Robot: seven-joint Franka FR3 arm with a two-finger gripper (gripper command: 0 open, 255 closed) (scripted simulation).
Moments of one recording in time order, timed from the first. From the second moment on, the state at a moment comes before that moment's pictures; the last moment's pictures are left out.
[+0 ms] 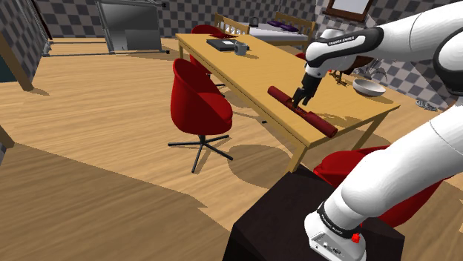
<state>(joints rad) -0.08 -0.24 -0.56 -2.28 -0.07 2.05 -0.50</state>
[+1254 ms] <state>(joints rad) -0.08 -0.24 -0.56 -2.29 -0.06 2.06 -0.50</state>
